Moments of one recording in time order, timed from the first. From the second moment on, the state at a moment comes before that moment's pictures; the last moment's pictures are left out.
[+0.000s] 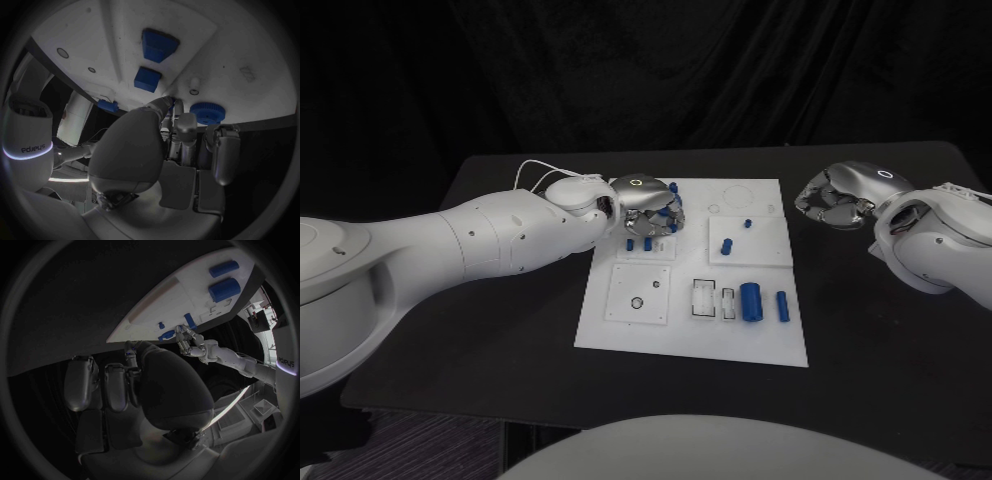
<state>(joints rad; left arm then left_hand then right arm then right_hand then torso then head) 1.25 -0.46 -0.21 1.01 -1.57 -0.30 0.35 1.52 -0.08 0.31 0.14 0.25 0.97 0.03 0.11 0.38 0.91 -0.01 0.45 0.42 1.31 -0.06 1.24 0.93 0.03 1.47 0.08 1.50 1.31 1.35 -0.98 -0.25 1.52 -1.49 -0.41 -0.19 1.42 -0.04 0.29 0.24 0.44 0.99 0.10 0.21 0.15 1.46 0.02 1.53 1.31 1.47 -0.05 1.45 1.31 0.05 1.47 0.06 1.30 1.31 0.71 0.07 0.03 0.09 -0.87</state>
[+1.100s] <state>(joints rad) 1.29 -0.64 -0.21 1.17 -1.58 -0.38 0.32 1.50 -0.07 0.30 0.14 0.24 1.00 0.04 0.12 0.38 0.94 -0.01 0.44 0.42 1.31 -0.07 1.23 0.90 0.03 1.47 0.08 1.50 1.31 1.35 -1.00 -0.25 1.52 -1.49 -0.41 -0.19 1.42 -0.04 0.29 0.24 0.44 0.99 0.10 0.21 0.15 1.46 0.02 1.53 1.31 1.47 -0.05 1.45 1.31 0.05 1.47 0.06 1.30 1.31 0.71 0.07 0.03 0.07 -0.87</state>
